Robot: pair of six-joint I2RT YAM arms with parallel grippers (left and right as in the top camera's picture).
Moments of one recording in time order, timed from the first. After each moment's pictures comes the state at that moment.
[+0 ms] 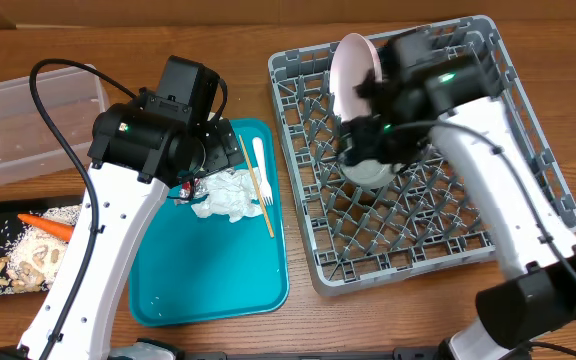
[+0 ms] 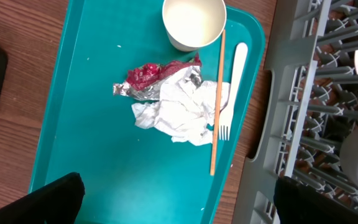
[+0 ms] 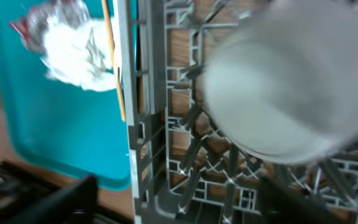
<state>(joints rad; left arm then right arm) -0.33 1.51 1.66 -1.38 -0.14 -0.70 0.39 1.78 1.78 -1.40 -0.26 0.19</state>
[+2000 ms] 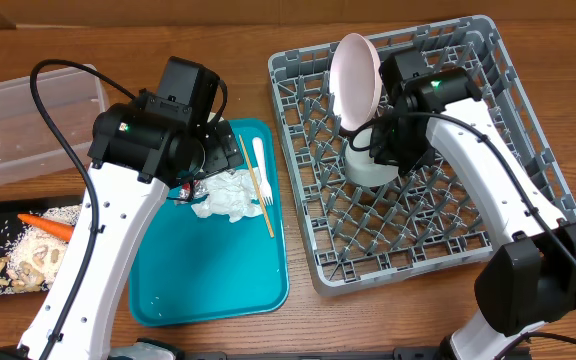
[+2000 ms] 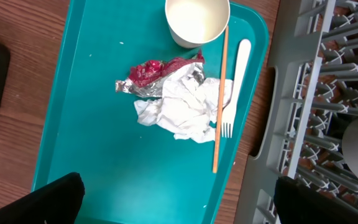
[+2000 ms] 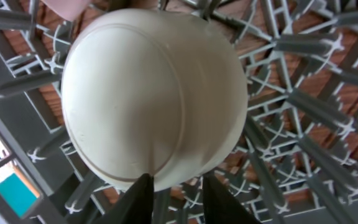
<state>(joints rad) -0.33 1.51 1.66 -1.39 -0.14 -0.70 0.29 1.82 1.63 -1.28 0.00 0.47</state>
